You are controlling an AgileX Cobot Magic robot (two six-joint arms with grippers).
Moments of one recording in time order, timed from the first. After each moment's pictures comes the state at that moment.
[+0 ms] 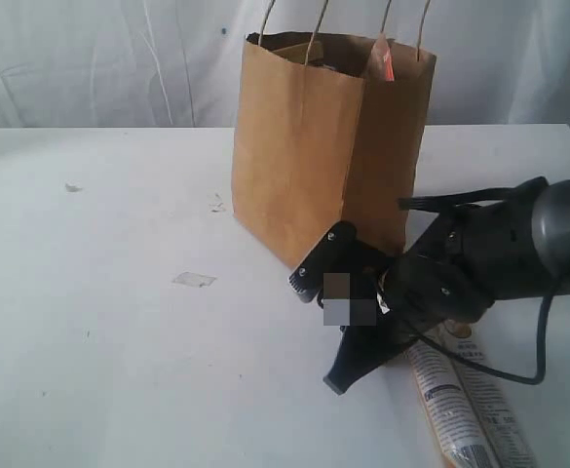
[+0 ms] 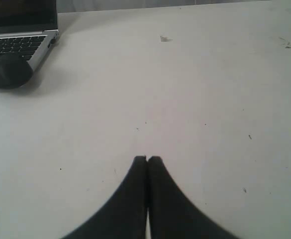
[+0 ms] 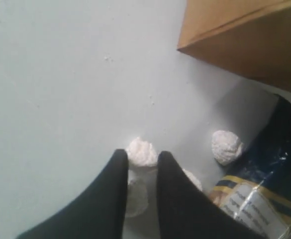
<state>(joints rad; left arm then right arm) 0.06 0.00 0.02 -0.10 0.38 0.15 0.63 1.77 -0.84 -0.30 0.31 -0.02</state>
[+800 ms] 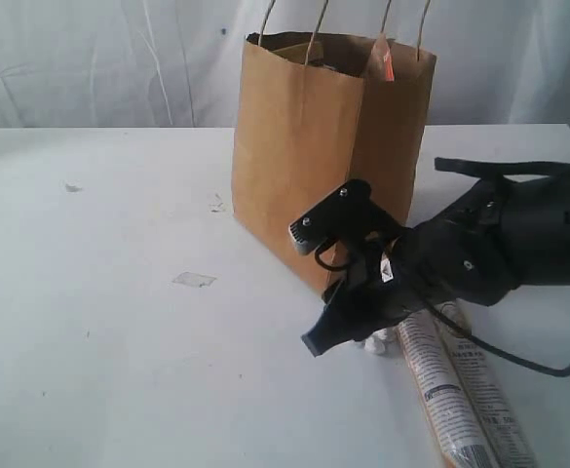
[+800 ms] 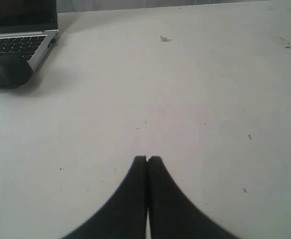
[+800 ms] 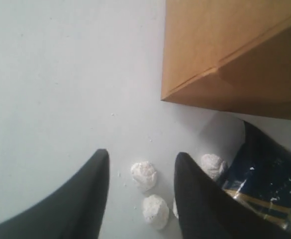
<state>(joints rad) 0.06 0.00 0.02 -0.10 0.38 0.15 0.63 1.66 -0.85 -0.13 0.27 -0.02</state>
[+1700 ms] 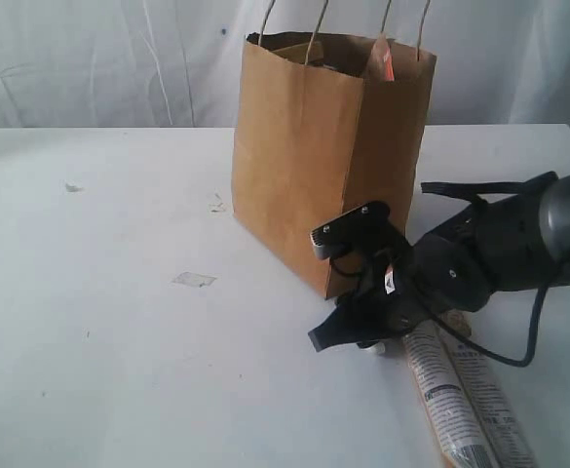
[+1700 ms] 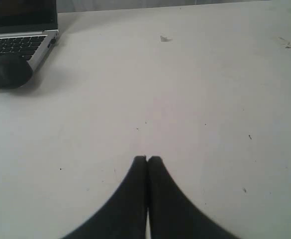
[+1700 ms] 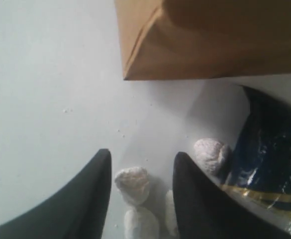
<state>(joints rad) 0.06 0.00 0.02 -0.10 0.38 0.15 0.56 1.79 -0.85 -0.11 0.20 0.10</state>
